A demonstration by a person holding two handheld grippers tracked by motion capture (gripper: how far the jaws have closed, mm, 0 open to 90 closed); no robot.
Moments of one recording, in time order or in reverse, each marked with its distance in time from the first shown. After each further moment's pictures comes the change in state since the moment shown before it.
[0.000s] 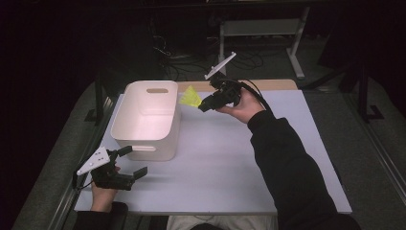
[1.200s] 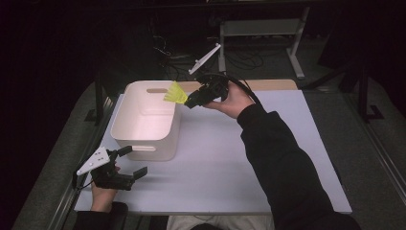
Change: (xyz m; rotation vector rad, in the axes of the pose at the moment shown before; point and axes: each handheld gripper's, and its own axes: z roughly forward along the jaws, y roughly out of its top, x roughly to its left) left arm 0.000 0.000 0.000 -0.002 -0.001 -0.002; right arm 0.027 0.039 -0.001 -0.011 0.028 -0.091
